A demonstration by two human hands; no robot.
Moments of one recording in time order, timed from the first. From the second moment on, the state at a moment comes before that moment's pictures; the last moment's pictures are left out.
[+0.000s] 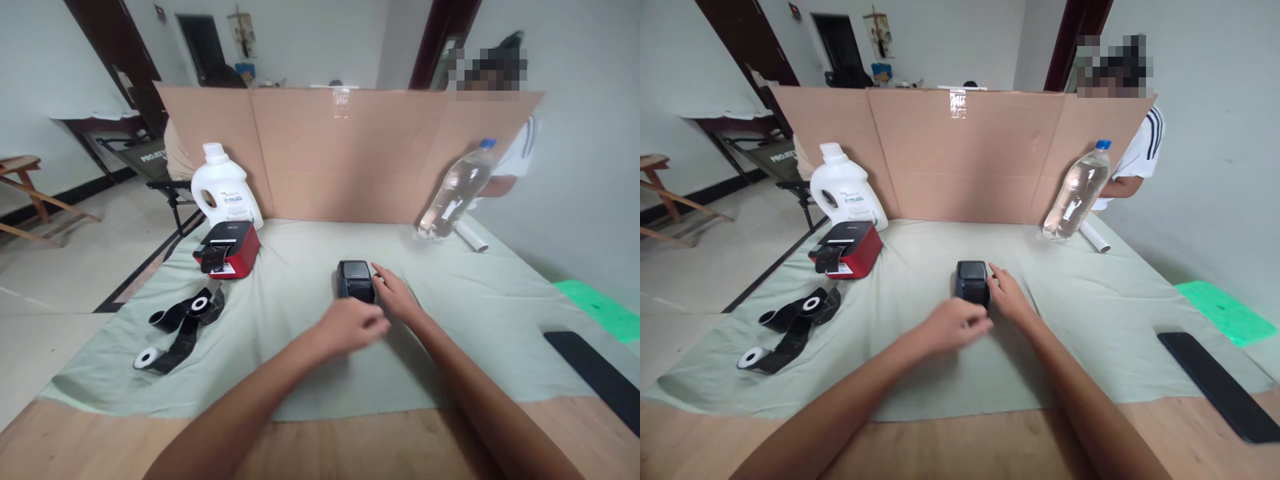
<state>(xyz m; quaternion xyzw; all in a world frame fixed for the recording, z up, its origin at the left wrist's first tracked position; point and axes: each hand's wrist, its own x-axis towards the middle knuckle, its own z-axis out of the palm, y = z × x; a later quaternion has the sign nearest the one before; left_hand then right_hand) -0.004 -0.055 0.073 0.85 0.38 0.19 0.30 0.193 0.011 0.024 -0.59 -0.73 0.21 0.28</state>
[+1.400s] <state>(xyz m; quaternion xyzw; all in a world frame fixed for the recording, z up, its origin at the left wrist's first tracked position) -0.032 -0.002 0.000 0.83 0.56 0.05 0.02 0.183 -0.016 -0.006 -0.57 -0.75 0.16 0.30</state>
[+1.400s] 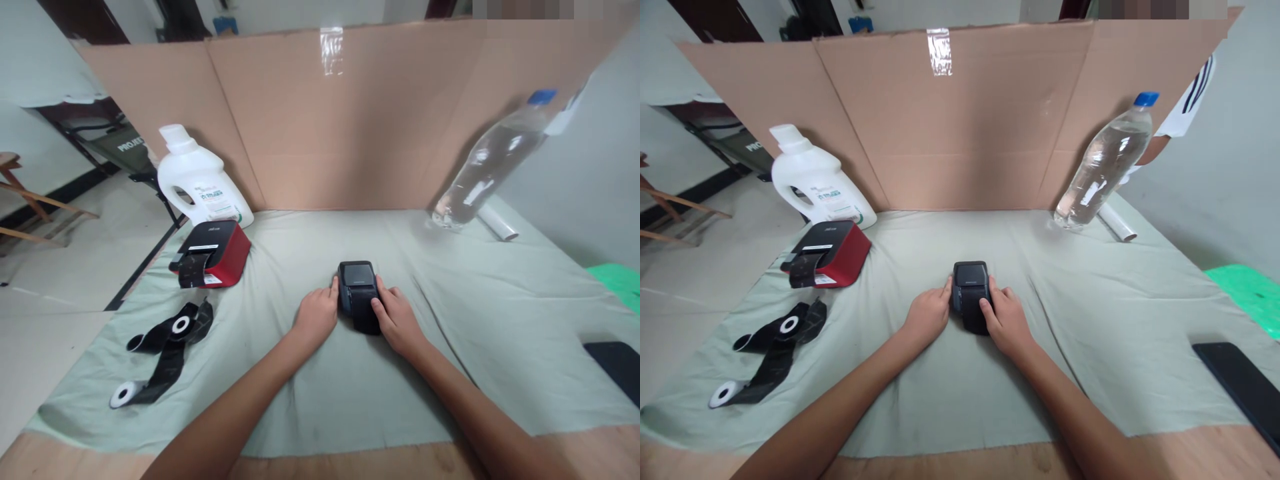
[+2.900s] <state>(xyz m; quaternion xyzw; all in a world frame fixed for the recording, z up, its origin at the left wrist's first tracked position) -0.059 0.004 0.009 0.77 0.53 0.21 0.29 0.193 -0.017 -0.014 -0.55 -0.77 0.18 0.28</state>
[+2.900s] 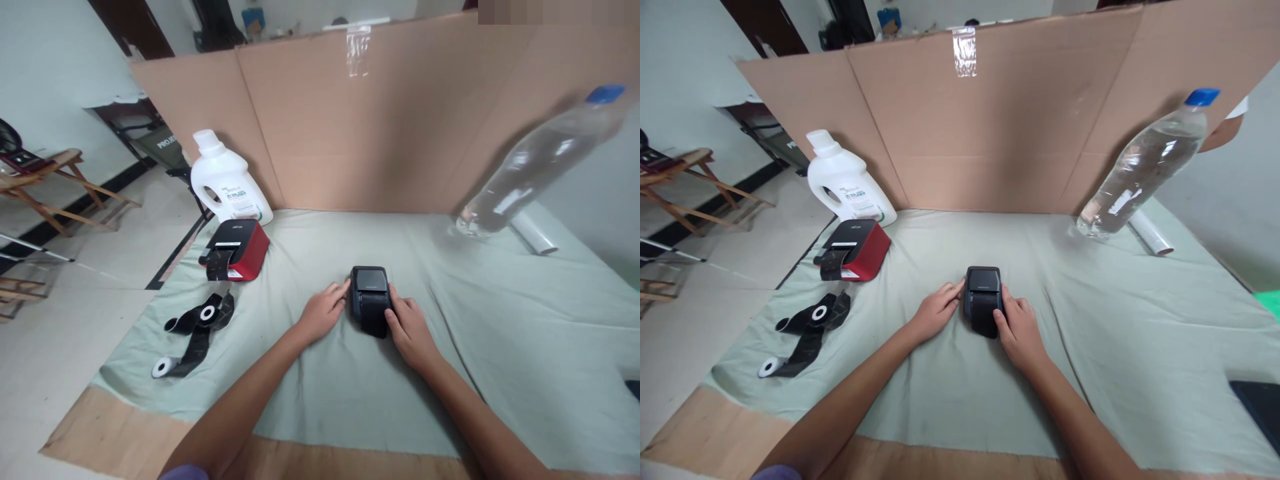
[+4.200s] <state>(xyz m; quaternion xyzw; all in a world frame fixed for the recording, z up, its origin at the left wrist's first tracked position) -0.029 0.050 0.058 0.75 0.52 0.35 0.20 0.197 -0.016 -0.012 -0.52 -0.76 0.23 0.31</state>
